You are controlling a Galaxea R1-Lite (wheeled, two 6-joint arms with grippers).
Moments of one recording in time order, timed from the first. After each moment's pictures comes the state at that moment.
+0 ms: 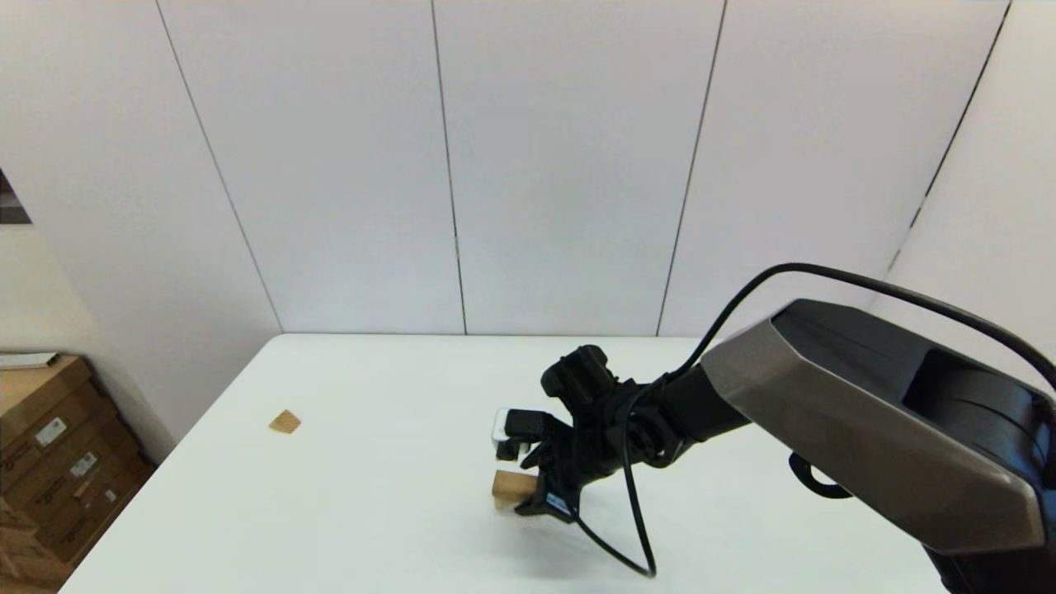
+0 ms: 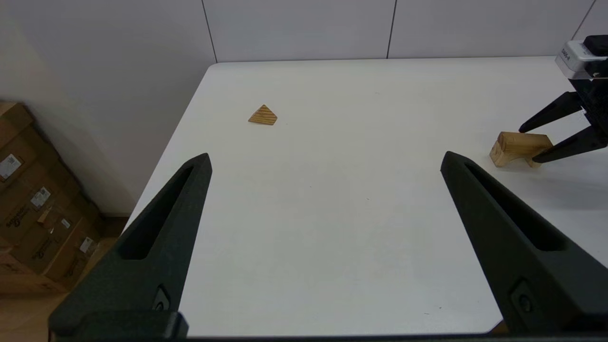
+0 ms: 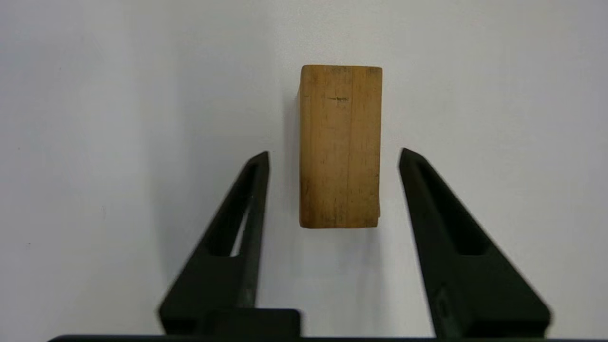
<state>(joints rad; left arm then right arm) -0.01 0.00 -0.05 0.12 0.00 0.00 0.66 2.42 -1.40 -0.04 0.35 -0.68</state>
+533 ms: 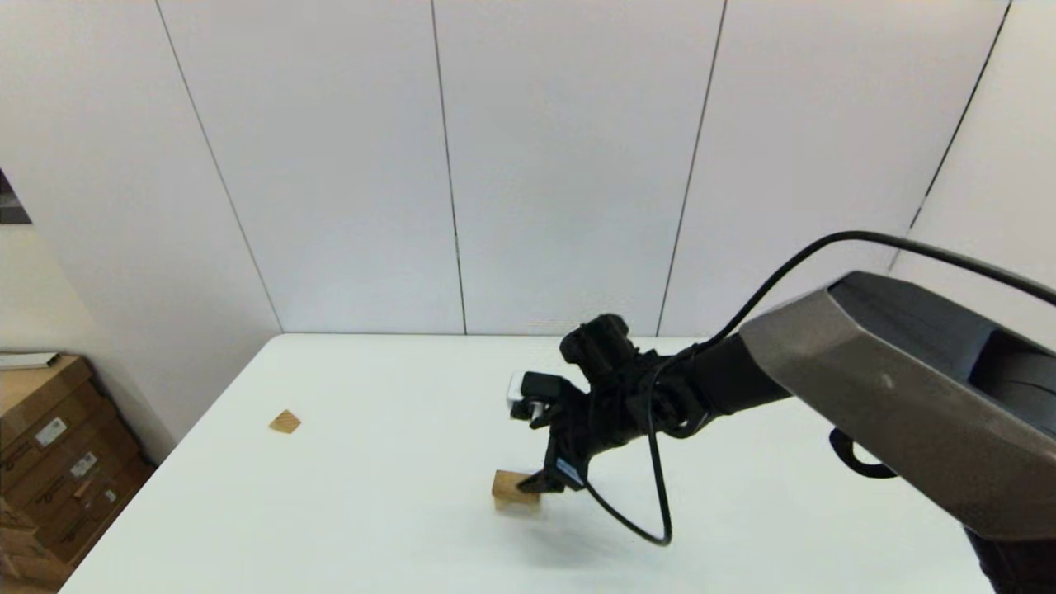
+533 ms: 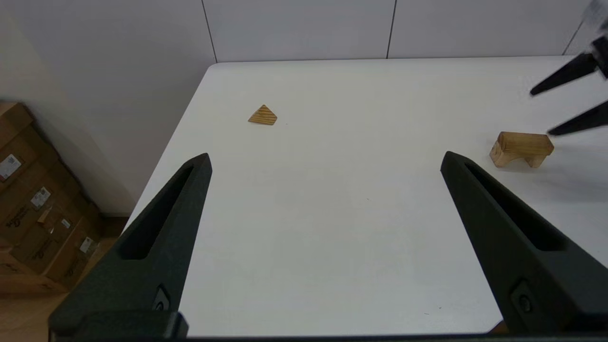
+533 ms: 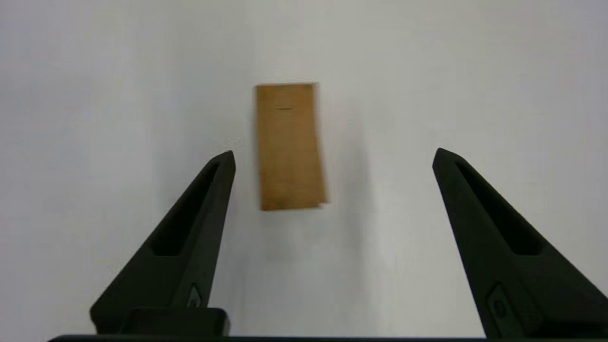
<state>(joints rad) -0.01 0.00 -0.05 0.12 0.00 0.00 0.59 2.33 -1.41 -0.03 0.40 -0.63</state>
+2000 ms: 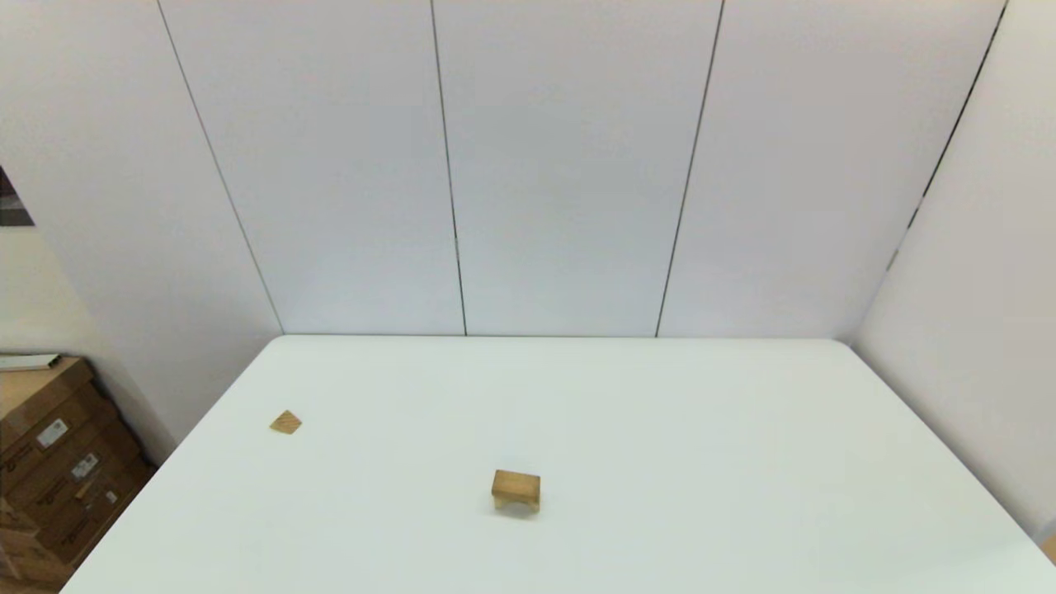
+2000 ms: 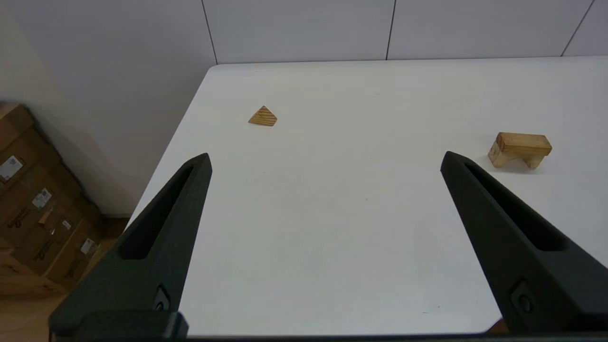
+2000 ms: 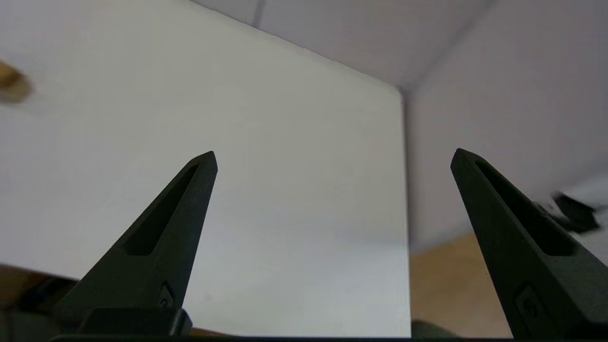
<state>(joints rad) -0.01 0.00 -0.05 0.12 0.00 0.00 0.18 0.53 -0.61 0.36 -0.21 -0.31</state>
